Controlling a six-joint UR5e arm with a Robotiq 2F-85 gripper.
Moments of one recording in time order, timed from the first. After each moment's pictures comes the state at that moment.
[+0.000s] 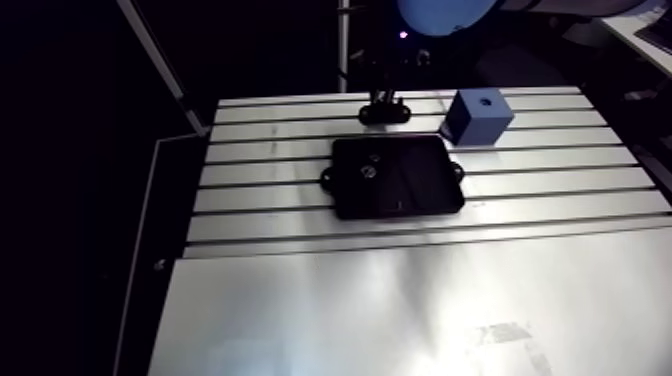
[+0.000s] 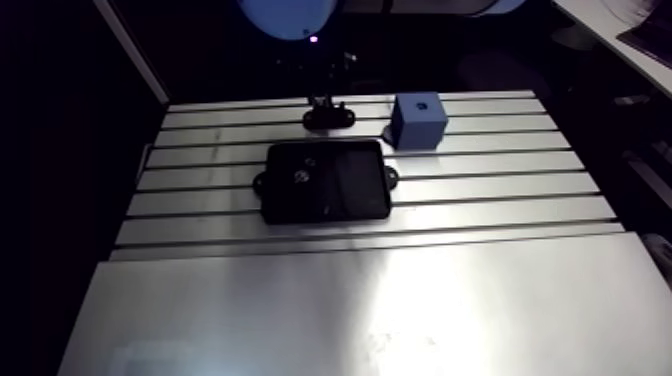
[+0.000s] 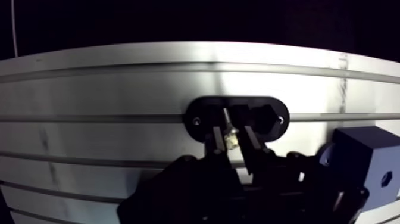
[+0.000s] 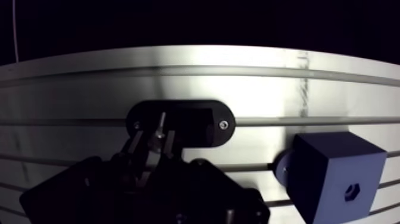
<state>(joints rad) -0.09 -1.04 1.71 -2.39 -1.56 -1.67</state>
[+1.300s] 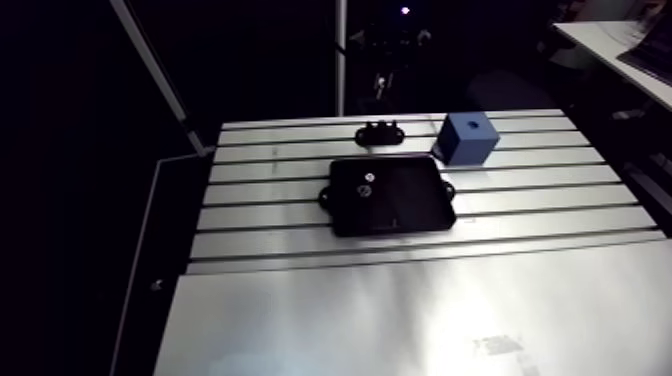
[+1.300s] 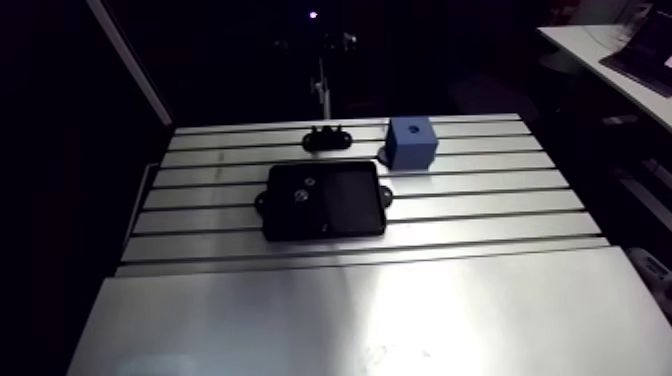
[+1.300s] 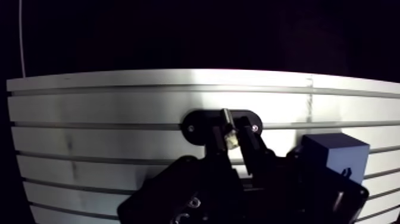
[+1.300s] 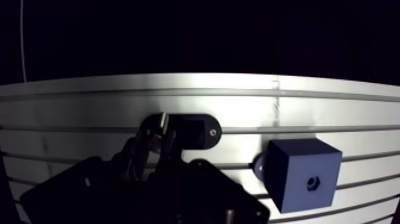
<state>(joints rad) -0.10 -1.11 1.63 -2.30 -1.56 -1.68</state>
